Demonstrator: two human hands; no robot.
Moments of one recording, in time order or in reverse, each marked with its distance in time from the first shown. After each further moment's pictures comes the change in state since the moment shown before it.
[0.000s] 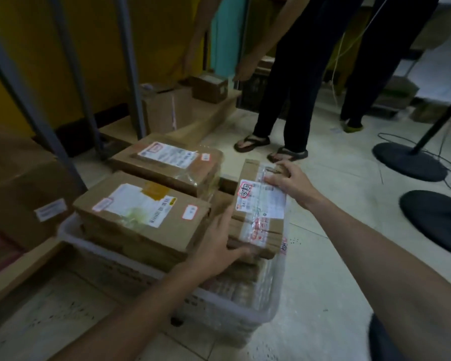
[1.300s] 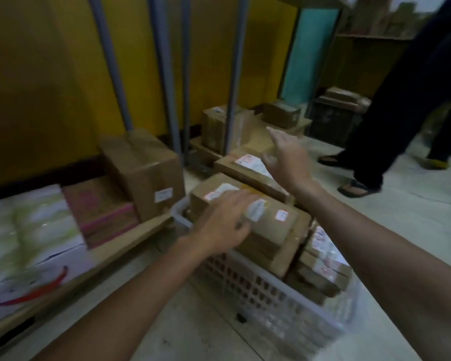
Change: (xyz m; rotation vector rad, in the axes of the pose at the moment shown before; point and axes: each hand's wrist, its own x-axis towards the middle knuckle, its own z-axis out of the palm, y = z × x) left_hand -0.088 -0.015 -0.143 0.492 0.275 0.226; right_hand -0.053 -0.160 0.148 -0.625 0.218 -0.724
